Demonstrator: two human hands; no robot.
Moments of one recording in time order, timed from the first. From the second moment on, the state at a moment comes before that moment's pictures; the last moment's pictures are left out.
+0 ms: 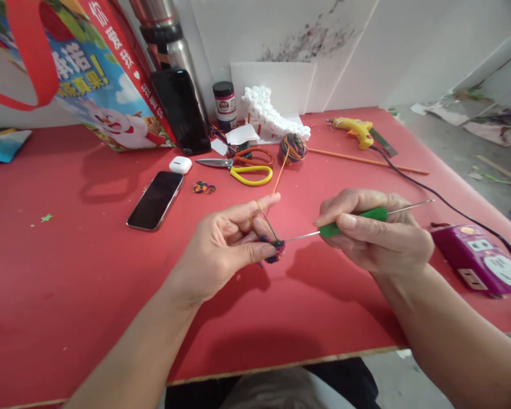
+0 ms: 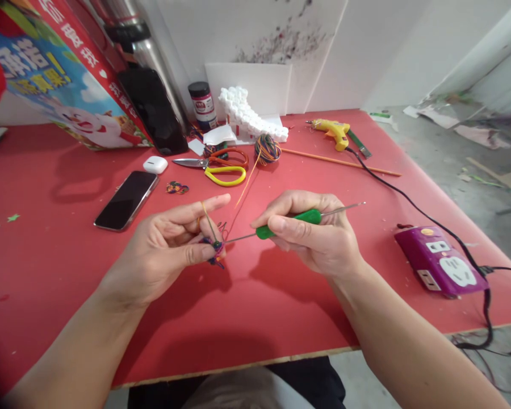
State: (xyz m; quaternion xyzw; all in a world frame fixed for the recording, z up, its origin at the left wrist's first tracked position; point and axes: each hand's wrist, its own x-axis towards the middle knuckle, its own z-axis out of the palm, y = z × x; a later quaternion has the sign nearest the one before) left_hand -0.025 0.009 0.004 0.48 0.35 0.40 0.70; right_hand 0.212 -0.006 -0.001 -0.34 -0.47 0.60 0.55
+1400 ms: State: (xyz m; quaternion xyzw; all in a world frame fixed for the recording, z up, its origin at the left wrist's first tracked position) left_hand -0.003 0.002 -0.004 0.36 0.42 0.52 0.66; right_hand 0.165 -0.019 -0.025 -0.30 -0.37 0.66 0.59
